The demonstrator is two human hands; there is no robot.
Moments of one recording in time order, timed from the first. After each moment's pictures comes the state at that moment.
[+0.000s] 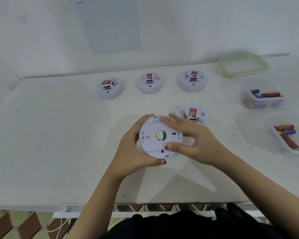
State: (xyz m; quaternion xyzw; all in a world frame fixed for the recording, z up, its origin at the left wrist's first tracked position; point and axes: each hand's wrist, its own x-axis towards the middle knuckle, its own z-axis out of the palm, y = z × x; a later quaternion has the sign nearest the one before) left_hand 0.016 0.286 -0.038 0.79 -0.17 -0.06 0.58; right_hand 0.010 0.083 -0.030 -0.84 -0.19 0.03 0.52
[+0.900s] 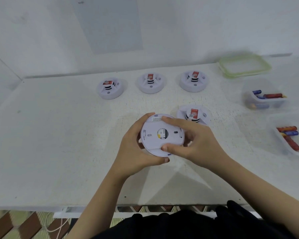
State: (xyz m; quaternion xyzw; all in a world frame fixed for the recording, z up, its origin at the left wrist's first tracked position) left_hand 0.019 0.282 -0.038 0.78 -0.17 -0.03 0.60; right_hand 0.005 0.095 -0.027 -0.81 -0.15 -0.06 0.57
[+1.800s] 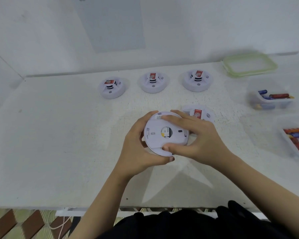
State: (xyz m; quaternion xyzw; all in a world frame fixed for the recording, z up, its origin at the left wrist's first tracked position) left_hand 0.027 0.280 -0.042 0.78 -0.16 -0.01 0.60; right_hand 0.020 0.092 -0.026 -0.84 -0.22 -0.11 0.47
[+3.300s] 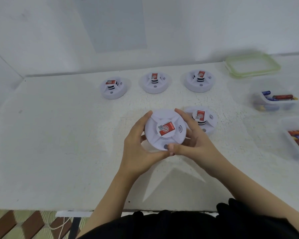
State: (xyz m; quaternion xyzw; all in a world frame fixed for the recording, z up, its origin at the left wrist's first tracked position) left_hand 0.025 0.274 -0.049 0.81 -0.12 0.07 0.57; right_hand 0.013 0.103 -0.043 -0.66 -0.06 0.09 0.75
